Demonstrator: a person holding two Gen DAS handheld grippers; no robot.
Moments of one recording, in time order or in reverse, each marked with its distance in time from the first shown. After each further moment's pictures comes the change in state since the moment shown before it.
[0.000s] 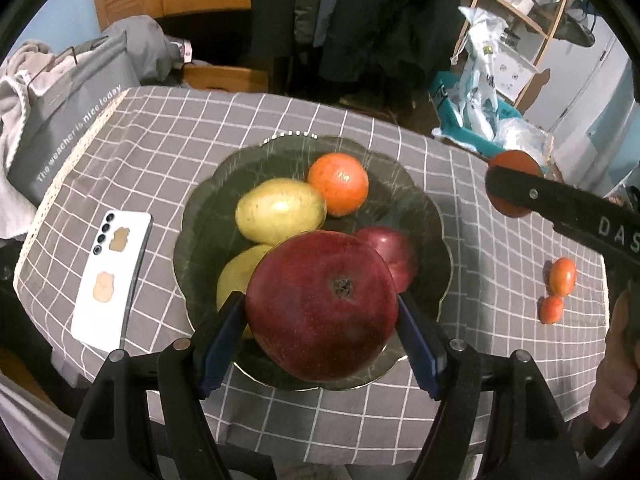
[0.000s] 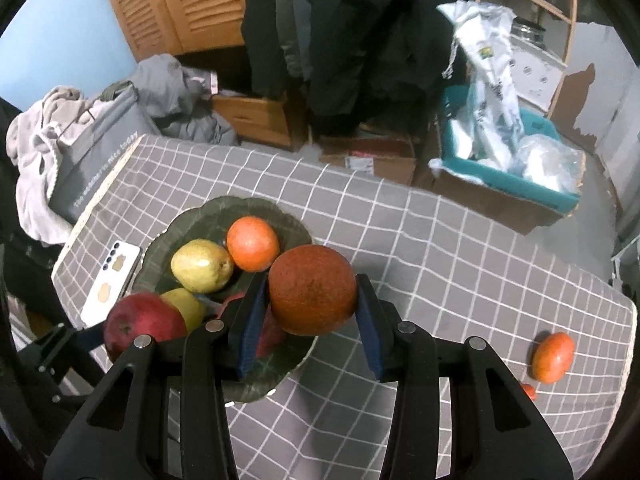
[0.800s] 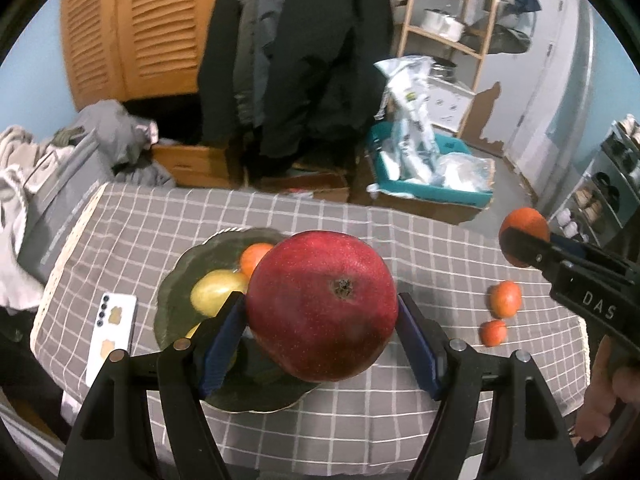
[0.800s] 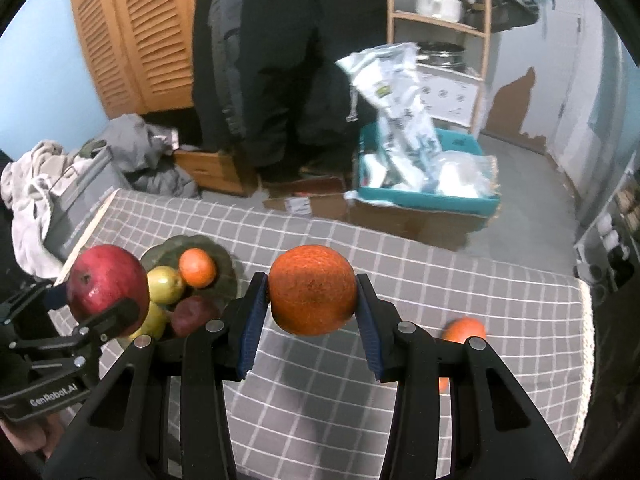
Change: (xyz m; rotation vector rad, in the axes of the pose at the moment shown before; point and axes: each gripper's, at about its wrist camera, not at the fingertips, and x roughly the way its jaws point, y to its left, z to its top) left arm -0.079 -0.072 0.023 0.126 -0.195 -0.048; right arm -0.107 -0.066 -0.028 0.087 -0.173 -0.098
